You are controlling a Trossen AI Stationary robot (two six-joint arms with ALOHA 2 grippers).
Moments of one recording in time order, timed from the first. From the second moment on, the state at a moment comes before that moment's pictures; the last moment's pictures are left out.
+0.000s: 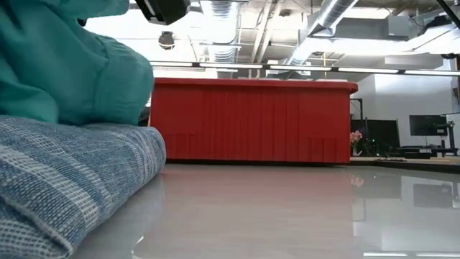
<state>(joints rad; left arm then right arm) -0.35 0.95 0.92 -1.17 -0.04 -1.02 0.50 2.44 2.24 -0.39 0.24 1.15</state>
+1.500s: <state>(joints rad) -0.64 0.85 0.92 -0.07 -0.16 -1.14 0.43 2.27 2.24 -1.01 0.24 0.35</state>
